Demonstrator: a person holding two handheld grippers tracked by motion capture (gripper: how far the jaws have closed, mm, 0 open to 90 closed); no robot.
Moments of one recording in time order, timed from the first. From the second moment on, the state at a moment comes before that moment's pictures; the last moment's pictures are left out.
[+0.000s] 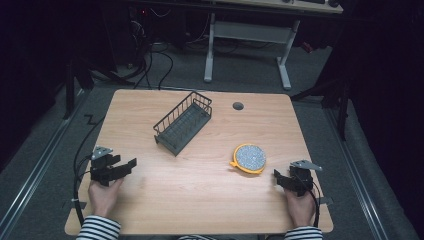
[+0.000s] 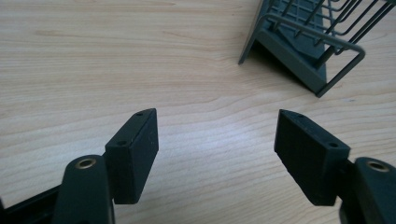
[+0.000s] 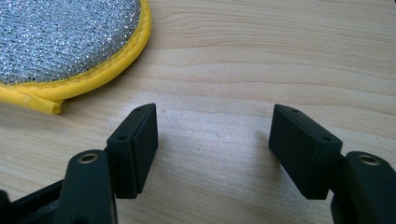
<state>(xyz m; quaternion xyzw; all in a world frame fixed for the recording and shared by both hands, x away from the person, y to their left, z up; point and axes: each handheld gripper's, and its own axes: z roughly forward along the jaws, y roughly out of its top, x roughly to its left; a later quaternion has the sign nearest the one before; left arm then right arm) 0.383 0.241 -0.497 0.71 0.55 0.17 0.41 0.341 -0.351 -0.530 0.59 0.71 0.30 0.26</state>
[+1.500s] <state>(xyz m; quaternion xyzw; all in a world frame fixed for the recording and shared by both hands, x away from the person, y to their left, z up) 0.452 0.163 -0.417 0.77 0.49 0.17 0.38 0.341 -0.350 -0.530 0.59 0.71 0.30 0.26</state>
